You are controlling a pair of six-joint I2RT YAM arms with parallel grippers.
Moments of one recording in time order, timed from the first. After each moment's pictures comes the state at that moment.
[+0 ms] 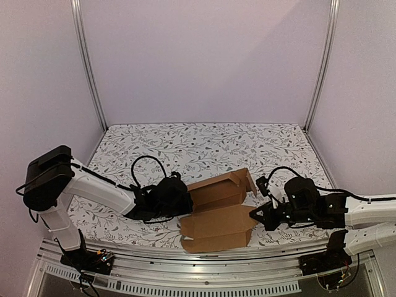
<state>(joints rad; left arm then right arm) -1.07 1.74 0.76 0.21 -0.31 -1.06 1.01 0.98 0.42 -0.08 -0.02 0.47</state>
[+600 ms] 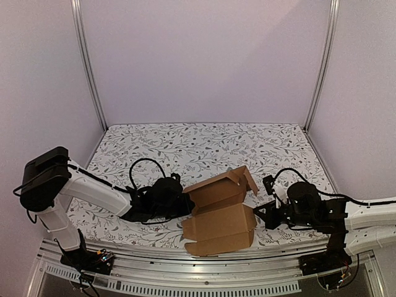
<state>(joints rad) -1.07 1.71 0.71 0.29 -0.22 -1.09 1.02 0.97 0.34 0.02 0.11 0.54</state>
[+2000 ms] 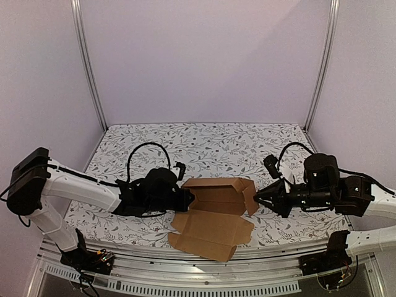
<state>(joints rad) -1.06 1.58 0.73 0.19 -0.21 -0.74 1.02 0.83 0.66 -0.35 -0.04 0.24</state>
